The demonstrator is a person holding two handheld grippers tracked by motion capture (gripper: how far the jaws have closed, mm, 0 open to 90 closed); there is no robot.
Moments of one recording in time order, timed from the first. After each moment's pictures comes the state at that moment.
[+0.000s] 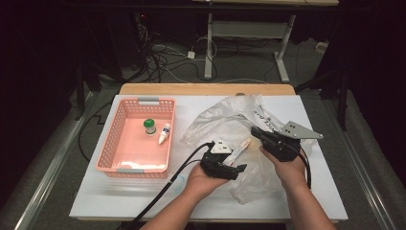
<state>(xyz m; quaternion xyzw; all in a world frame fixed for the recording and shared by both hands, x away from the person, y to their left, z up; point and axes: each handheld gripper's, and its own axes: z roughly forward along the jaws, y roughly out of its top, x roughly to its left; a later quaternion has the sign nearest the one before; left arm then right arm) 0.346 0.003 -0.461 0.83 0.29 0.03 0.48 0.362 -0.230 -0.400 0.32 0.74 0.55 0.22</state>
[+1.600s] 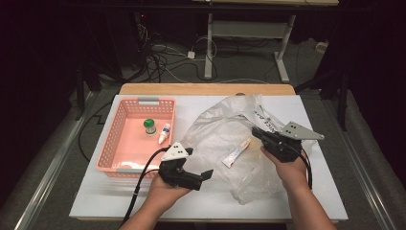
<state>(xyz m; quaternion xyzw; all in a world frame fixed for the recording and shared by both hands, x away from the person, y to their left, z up) 0.306 0.105 -0.423 0.79 0.34 0.05 0.51 0.360 -0.232 -0.398 0.32 0.74 0.54 0.23</state>
